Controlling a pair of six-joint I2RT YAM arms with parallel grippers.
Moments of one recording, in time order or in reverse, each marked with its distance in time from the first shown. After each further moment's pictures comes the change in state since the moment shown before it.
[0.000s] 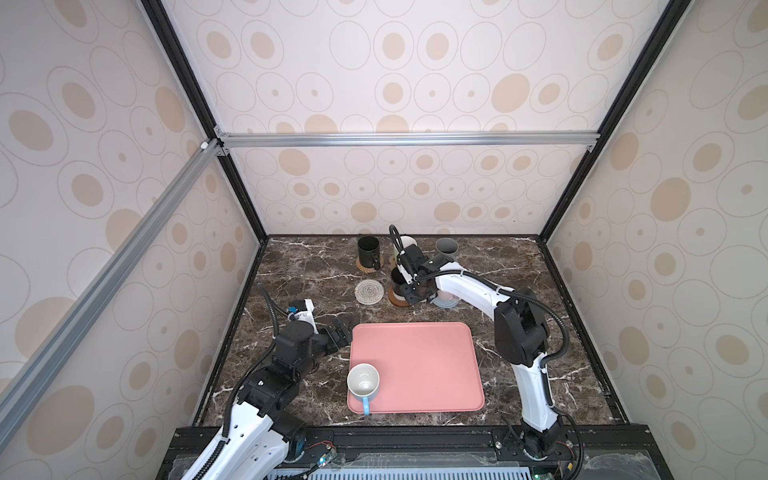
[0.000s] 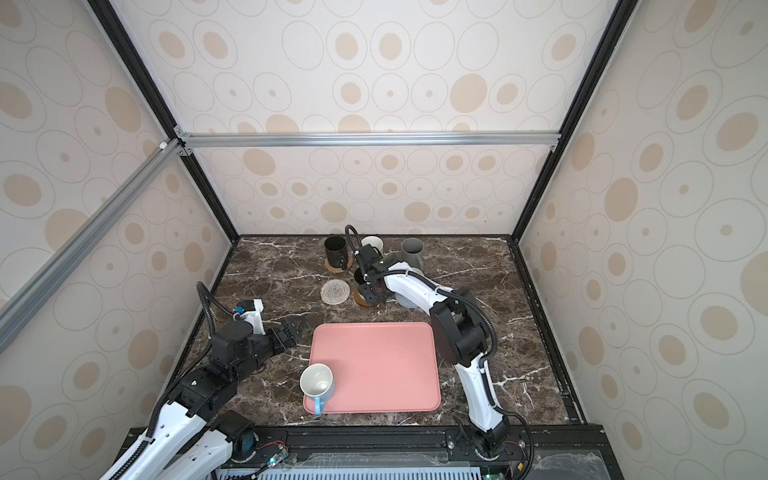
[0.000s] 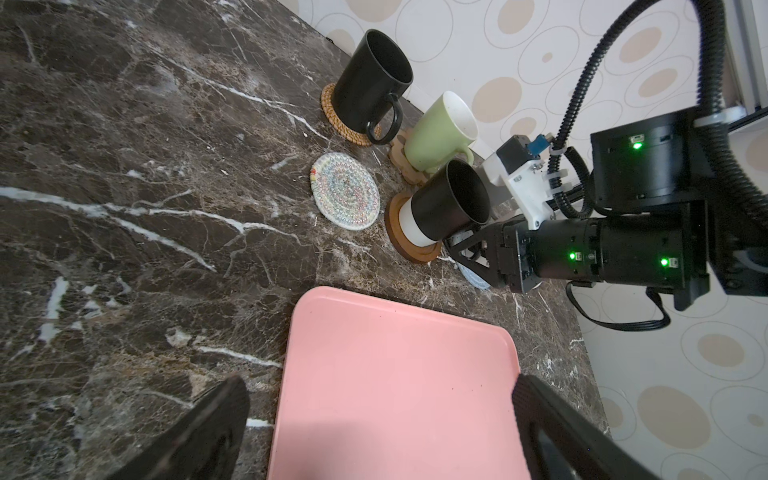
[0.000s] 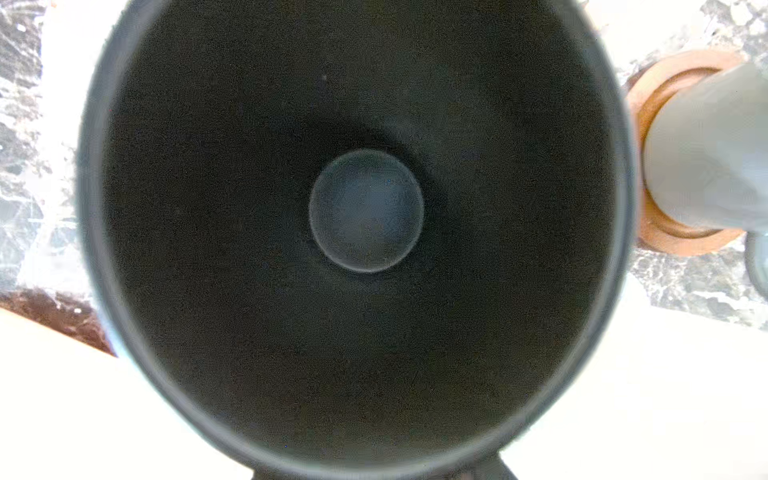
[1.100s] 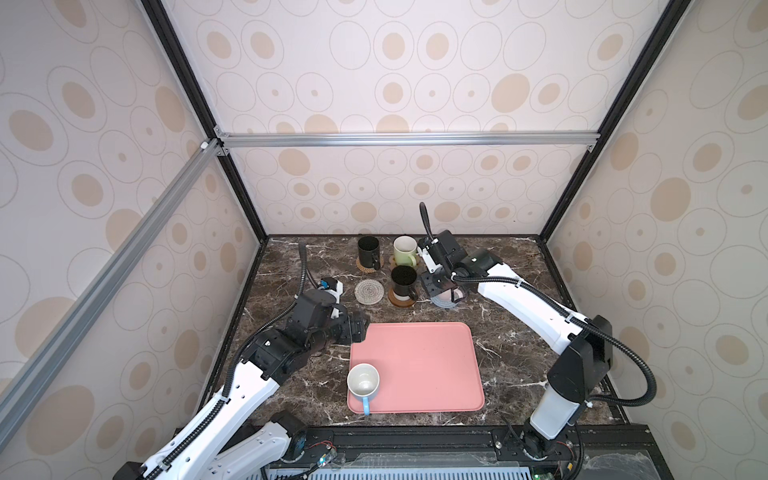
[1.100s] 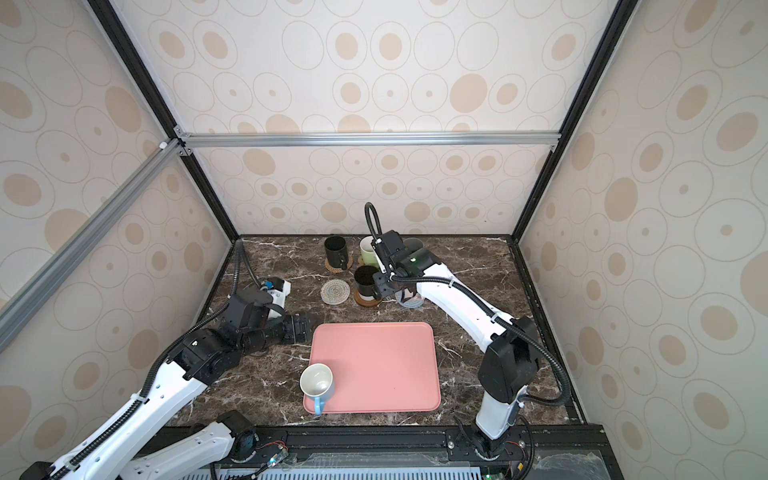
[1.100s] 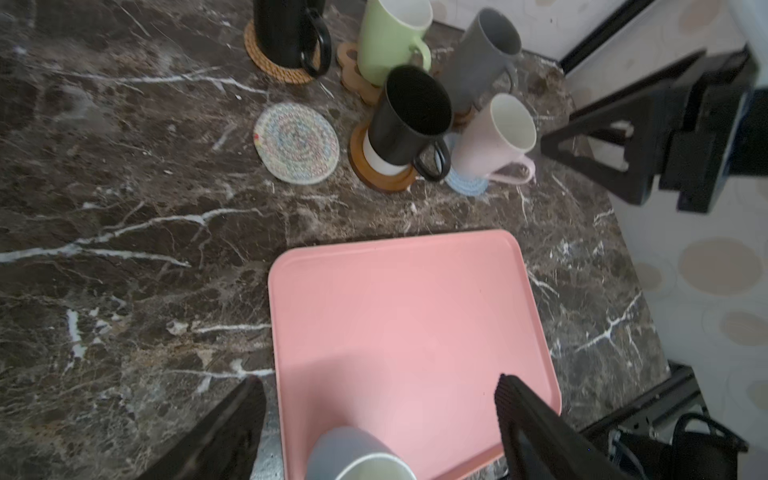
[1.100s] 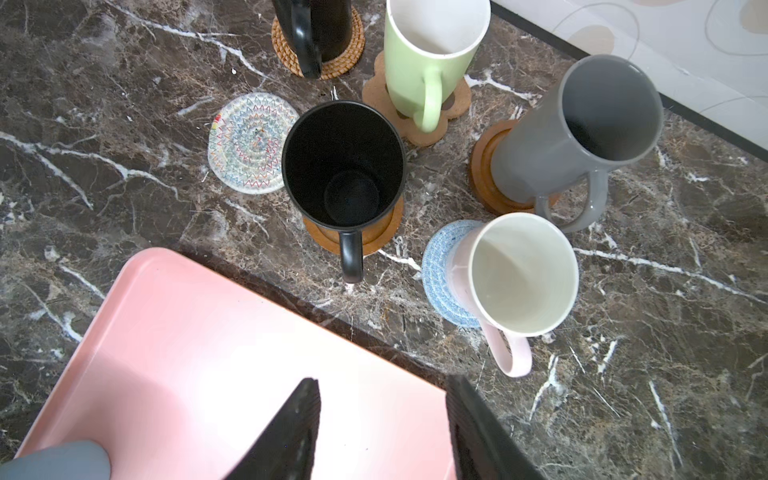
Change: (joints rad) left arm -0.188 0.290 0.425 -0.406 0.045 0.227; right arm 0.000 -0.424 -0.170 -0.049 0.039 0.016
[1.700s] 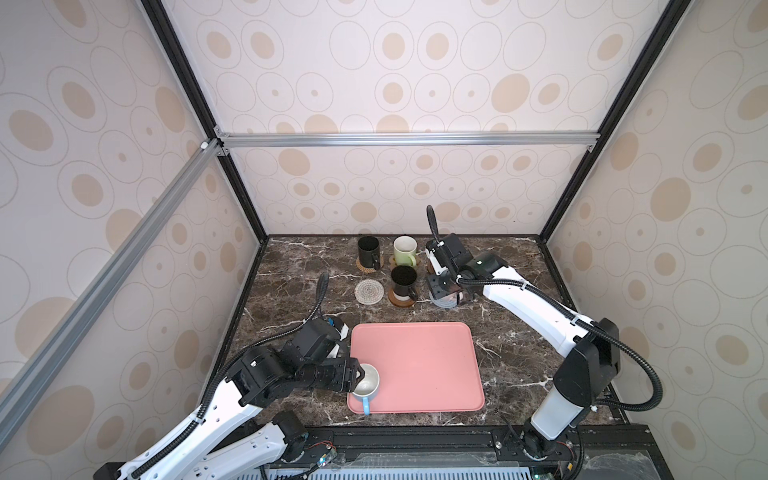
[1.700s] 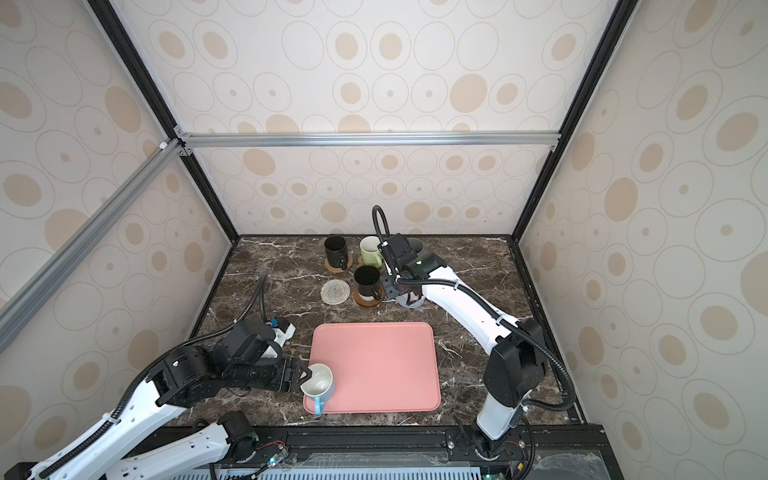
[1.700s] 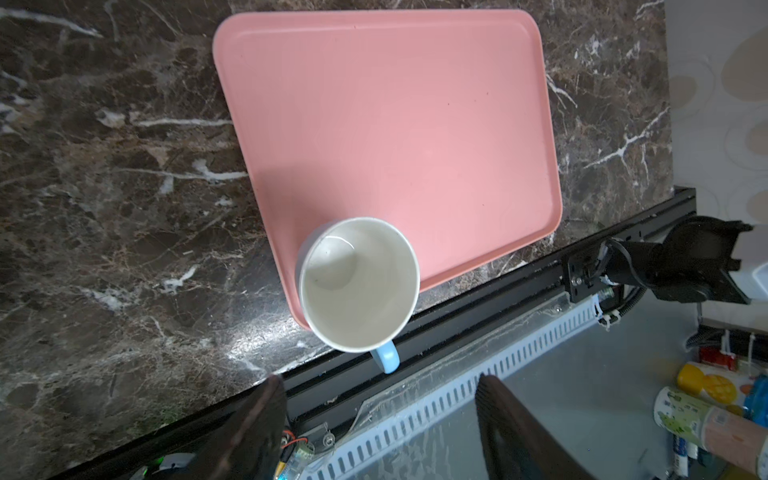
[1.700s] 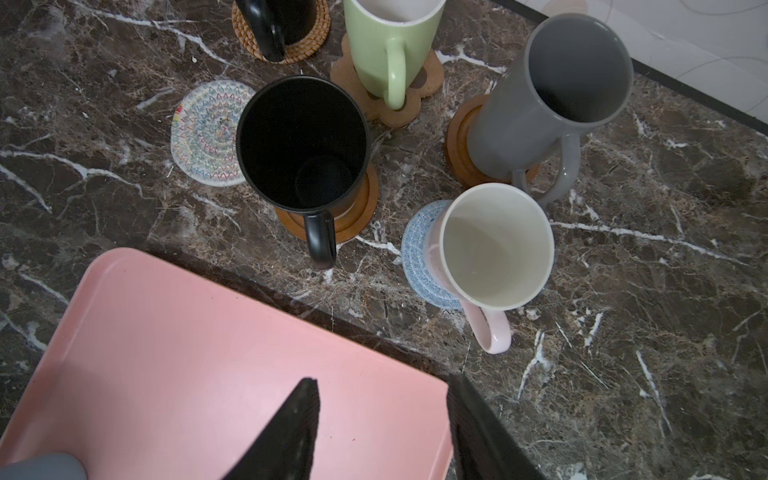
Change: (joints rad) left arm -0.203 -0.122 0.003 -0.386 0.137 -0.139; right arm -0.026 -0.024 -0.055 0.013 0.021 0.032
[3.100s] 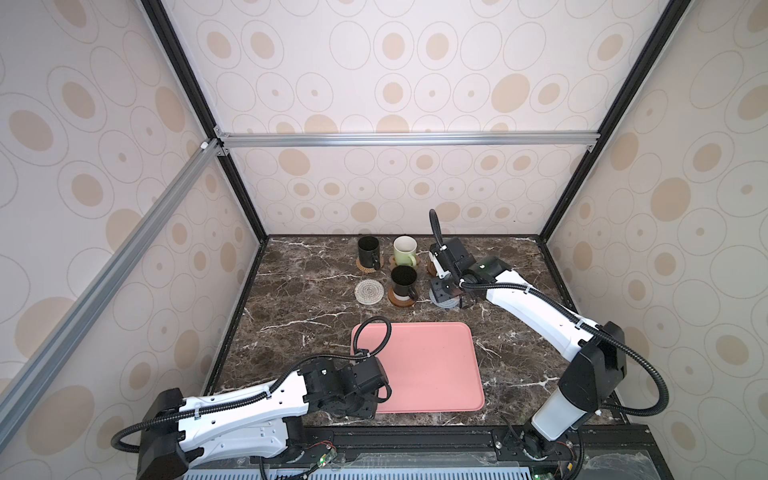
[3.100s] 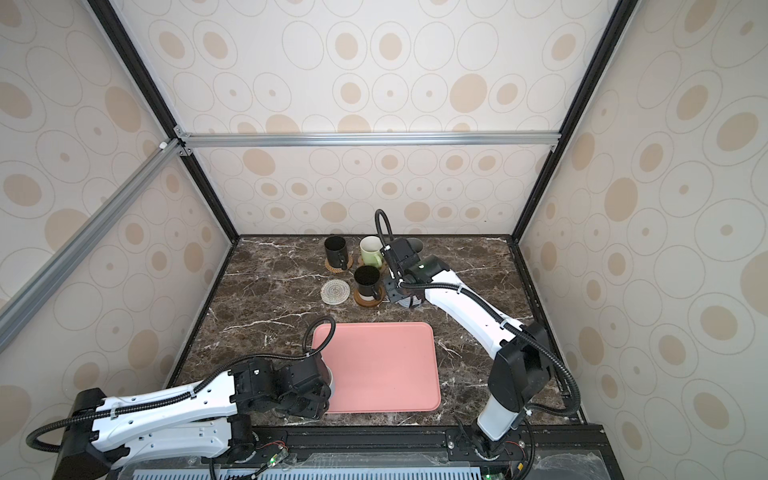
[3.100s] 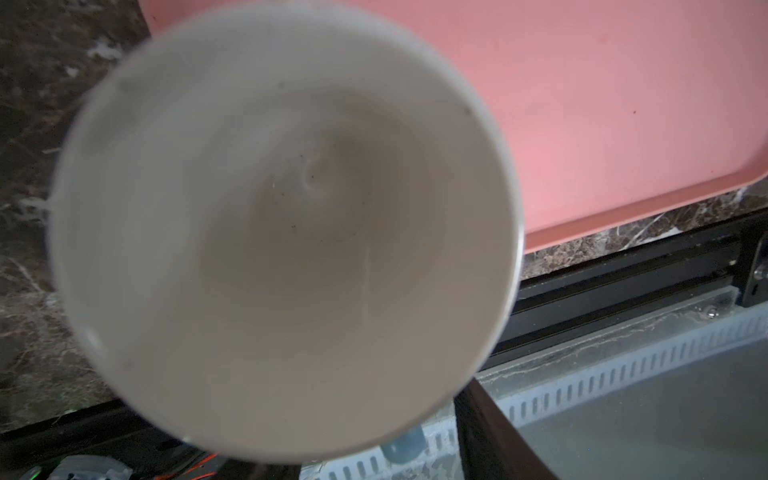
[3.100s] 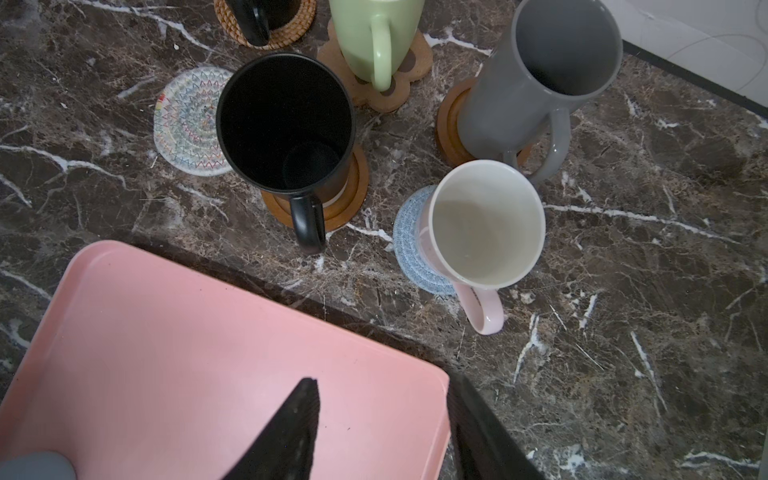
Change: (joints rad) left arm -0.366 0.261 -0.225 0.205 -0.168 -0.346; right arm -0.001 -0.036 -0.056 0.008 0.018 0.016
